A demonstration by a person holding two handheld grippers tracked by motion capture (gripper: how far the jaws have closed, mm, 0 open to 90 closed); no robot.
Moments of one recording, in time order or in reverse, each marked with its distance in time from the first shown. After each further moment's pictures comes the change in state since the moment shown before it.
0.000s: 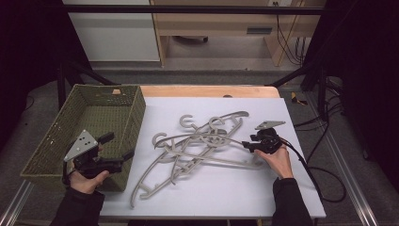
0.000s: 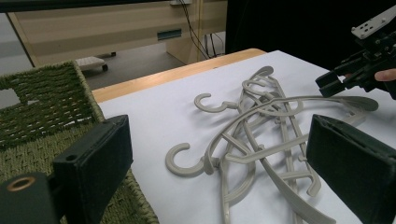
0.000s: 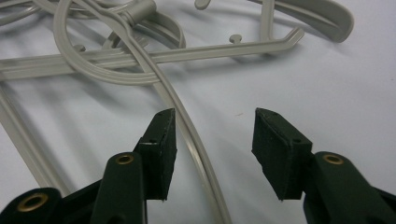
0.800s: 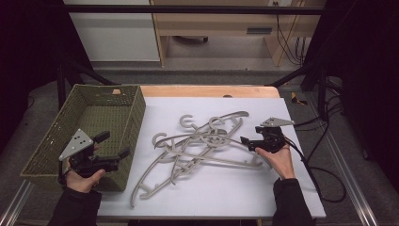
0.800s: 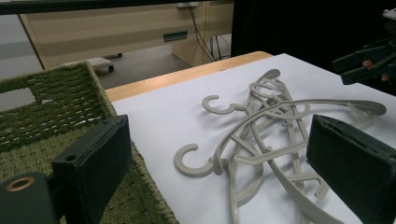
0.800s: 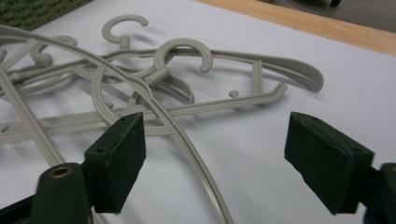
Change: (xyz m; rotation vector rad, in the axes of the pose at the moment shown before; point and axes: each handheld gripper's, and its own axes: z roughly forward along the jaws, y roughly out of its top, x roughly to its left) left arm 0.006 0.001 -0.005 -0.010 0.017 -0.011; right arm 0.010 0.012 -0.027 -0.168 -0.016 0.041
